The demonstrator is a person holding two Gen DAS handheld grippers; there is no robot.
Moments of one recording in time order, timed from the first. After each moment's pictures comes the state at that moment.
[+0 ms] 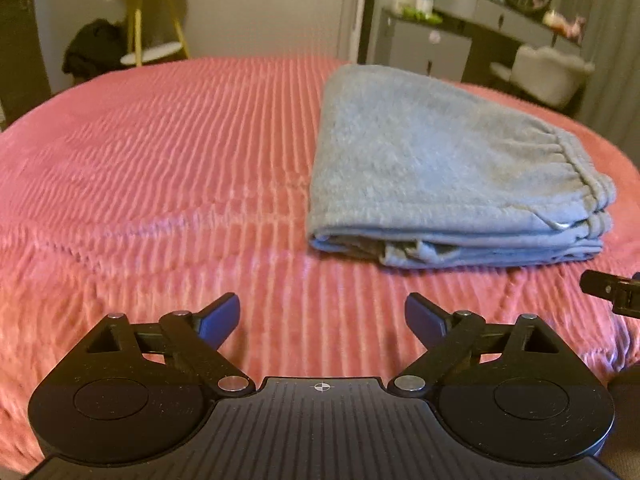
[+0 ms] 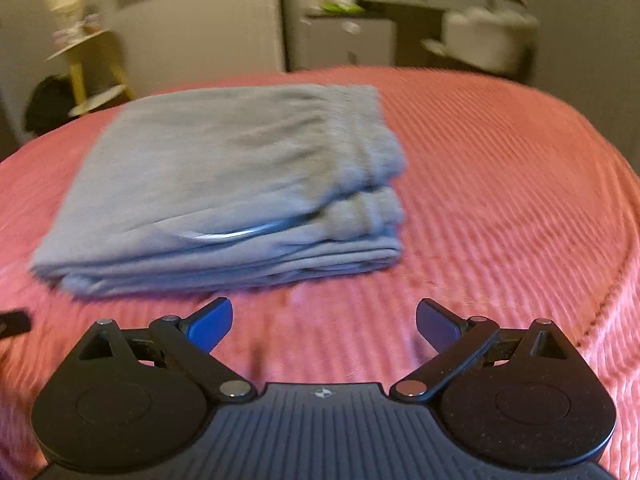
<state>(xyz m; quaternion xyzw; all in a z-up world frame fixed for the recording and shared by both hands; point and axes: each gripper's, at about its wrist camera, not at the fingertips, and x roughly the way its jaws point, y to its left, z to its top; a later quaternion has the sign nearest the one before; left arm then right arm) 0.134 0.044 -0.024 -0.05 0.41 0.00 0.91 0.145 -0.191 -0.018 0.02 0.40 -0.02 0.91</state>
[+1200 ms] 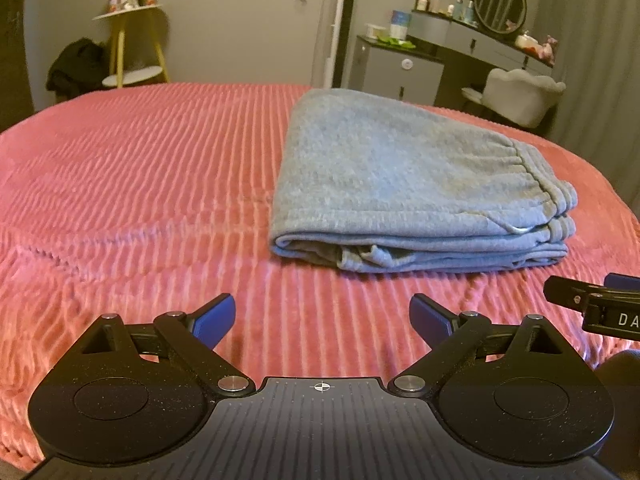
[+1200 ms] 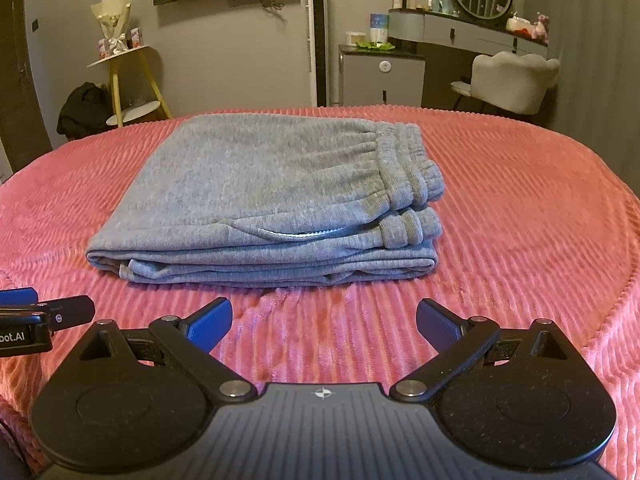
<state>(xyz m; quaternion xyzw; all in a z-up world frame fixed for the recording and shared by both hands) 0.122 0.033 -0.019 -0.06 0.37 -0.03 0.92 0.113 -0.166 -0.006 0.01 0.36 0.01 0.93</state>
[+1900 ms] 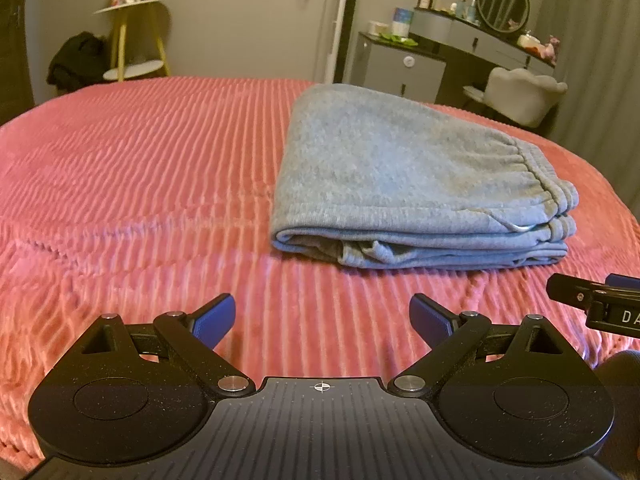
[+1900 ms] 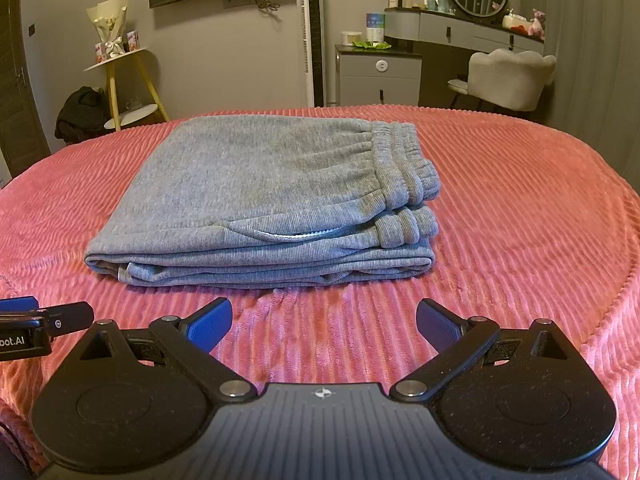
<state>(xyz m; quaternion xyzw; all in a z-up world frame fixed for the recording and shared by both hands) 0.123 0.032 -0.021 -0.07 0.38 -0.03 0.92 0.113 -0.168 -0.005 0.01 0.36 0.00 0.93</state>
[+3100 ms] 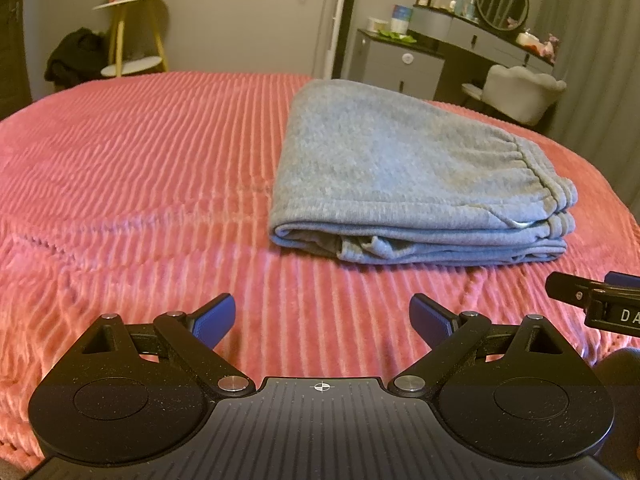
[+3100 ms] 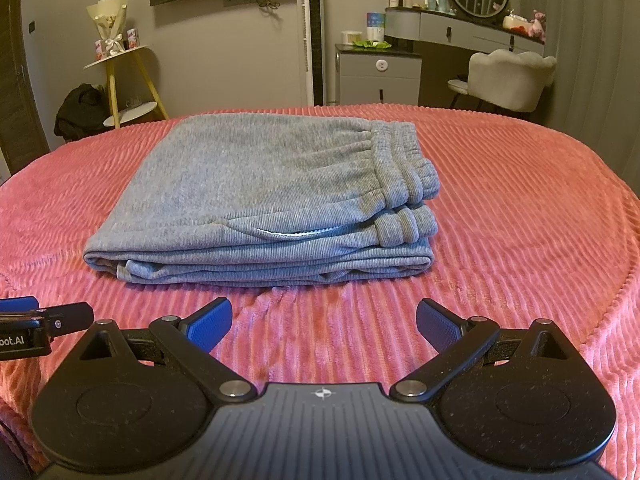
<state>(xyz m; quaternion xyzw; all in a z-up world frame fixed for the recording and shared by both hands) 0.122 0.031 -0.024 -0.07 0.38 -0.03 0.92 0.112 -0.167 -0.005 0.01 0.36 0.00 0.93</state>
